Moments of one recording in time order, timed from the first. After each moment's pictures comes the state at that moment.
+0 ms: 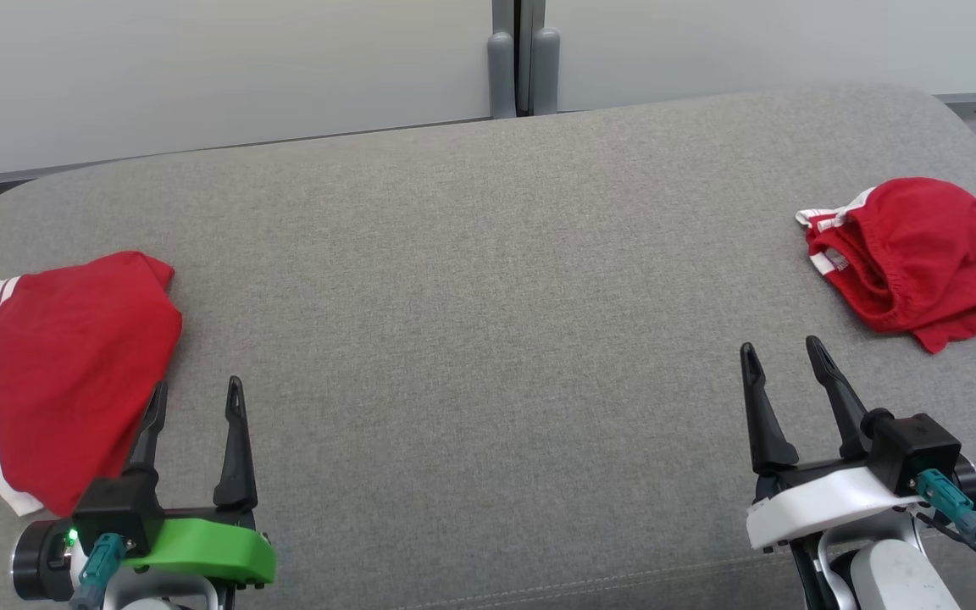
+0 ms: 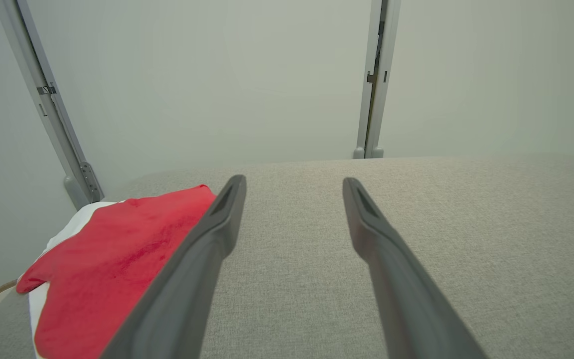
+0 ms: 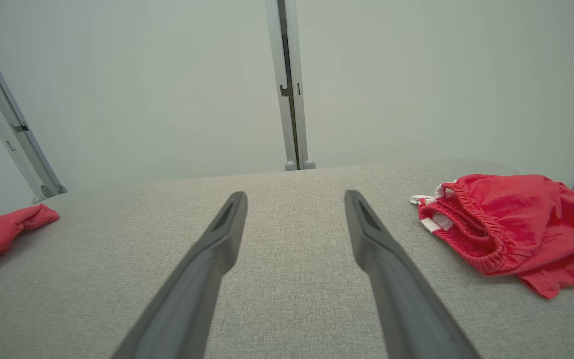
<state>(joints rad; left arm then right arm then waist) -0.04 0.24 -0.20 0.13 -0.32 0.11 -0.25 -0.06 -0.05 0.05 0.13 0.17 0.13 -0.26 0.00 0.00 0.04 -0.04</state>
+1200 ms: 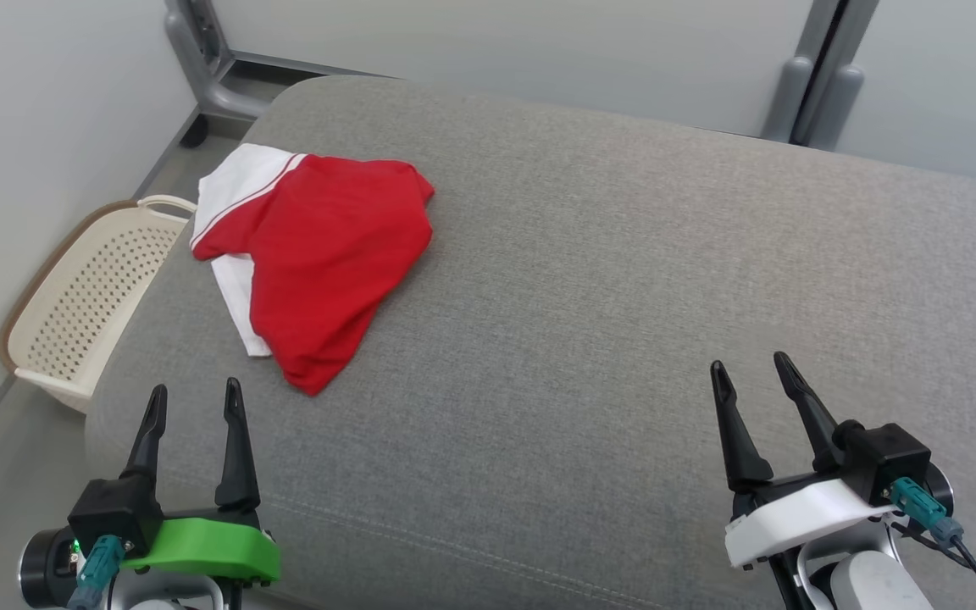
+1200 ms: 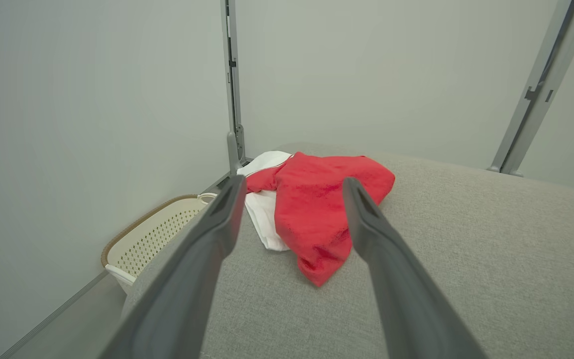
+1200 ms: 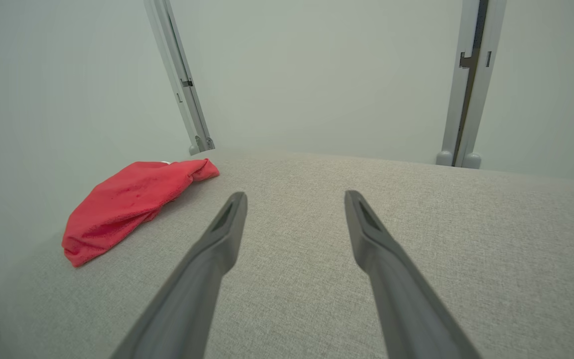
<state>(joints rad) -0.04 0.22 -0.20 0.14 -0.36 0.13 -0.26 -0.05 -0.05 0.10 0.14 0.18 0.13 -0.24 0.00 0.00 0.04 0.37</state>
